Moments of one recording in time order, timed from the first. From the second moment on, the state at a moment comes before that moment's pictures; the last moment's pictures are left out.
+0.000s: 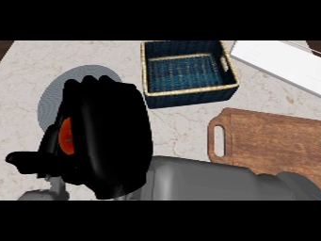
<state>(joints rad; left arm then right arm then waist) -0.03 0.08 -0.07 -1.63 0.04 0.16 -0.02 -1.10 -0.02 0.78 -1.58 0.70 -0.25 1.18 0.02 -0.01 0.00</state>
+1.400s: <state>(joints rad) -0.03 0.08 -0.04 -1.68 0.04 0.15 0.03 -0.88 -0.10 0.43 -1.37 0.81 -0.07 0.86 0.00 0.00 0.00</state>
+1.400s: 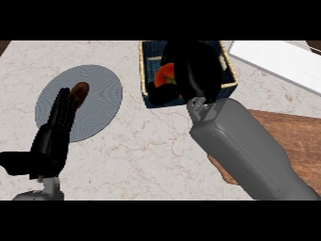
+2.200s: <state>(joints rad) 0.00 0.08 -0.02 -1.71 0.05 0.12 0.04 -0.80 -0.06 0.24 -1.20 0.86 -0.15 0.64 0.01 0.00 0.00</state>
